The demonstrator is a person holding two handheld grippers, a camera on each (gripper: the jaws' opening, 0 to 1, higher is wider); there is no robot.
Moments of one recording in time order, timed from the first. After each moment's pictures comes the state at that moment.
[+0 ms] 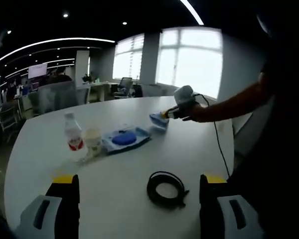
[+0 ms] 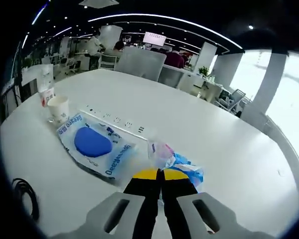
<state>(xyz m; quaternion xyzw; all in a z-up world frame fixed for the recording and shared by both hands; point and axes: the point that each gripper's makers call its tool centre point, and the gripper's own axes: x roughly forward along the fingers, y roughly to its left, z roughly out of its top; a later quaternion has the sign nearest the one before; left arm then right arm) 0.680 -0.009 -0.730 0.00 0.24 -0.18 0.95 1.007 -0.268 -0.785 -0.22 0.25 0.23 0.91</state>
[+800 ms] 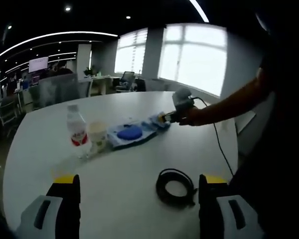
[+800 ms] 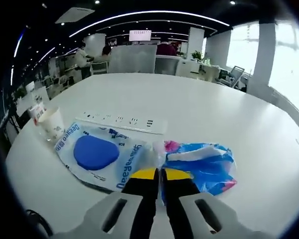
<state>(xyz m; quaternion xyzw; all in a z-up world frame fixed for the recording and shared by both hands) 0.700 -0.017 -0.732 -0.01 0.27 -0.17 0.95 1.018 -0.234 -0.834 -0.11 0.31 0.23 0.91</state>
